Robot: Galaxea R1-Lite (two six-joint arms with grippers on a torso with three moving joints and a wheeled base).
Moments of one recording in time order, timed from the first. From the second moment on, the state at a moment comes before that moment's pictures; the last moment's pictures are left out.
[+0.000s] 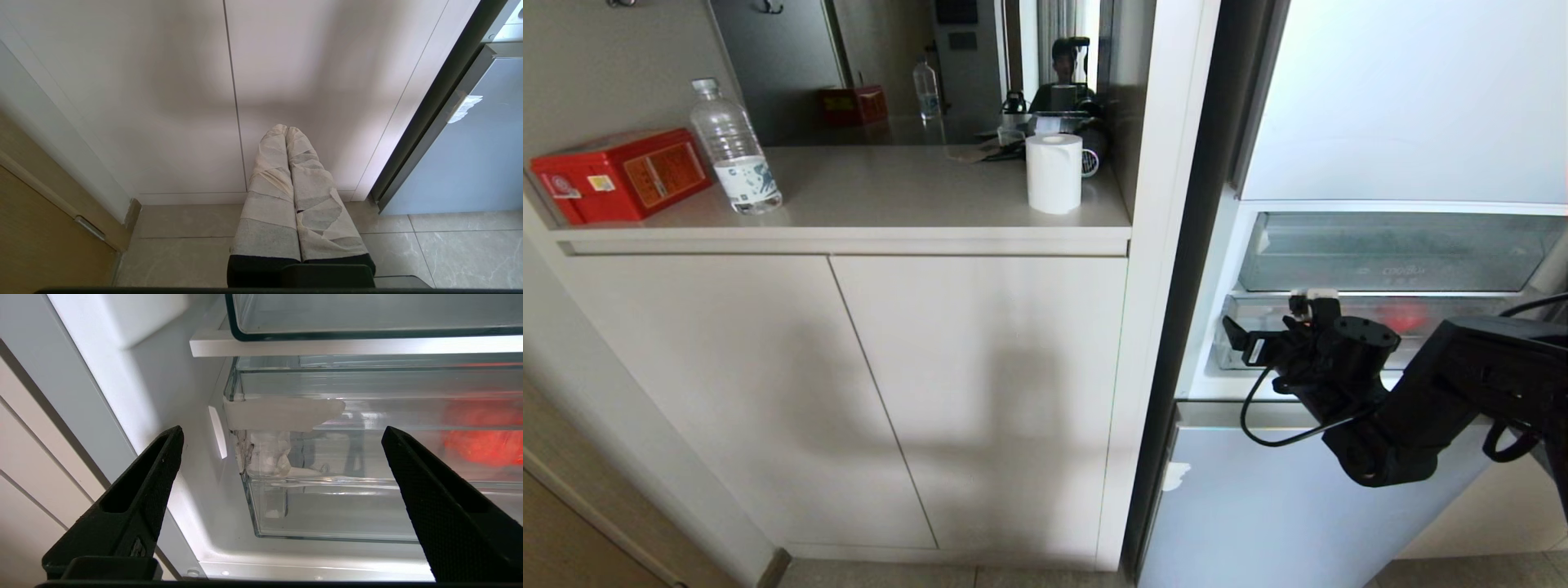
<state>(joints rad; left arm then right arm) 0.00 0.00 -0.08 0.20 0.01 0.01 0.10 2.36 -0.97 -1.46 -0.05 0.05</state>
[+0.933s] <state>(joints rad) 0.00 0.00 -0.08 0.20 0.01 0.01 0.10 2.41 -1.00 -1.42 -0.05 0.05</state>
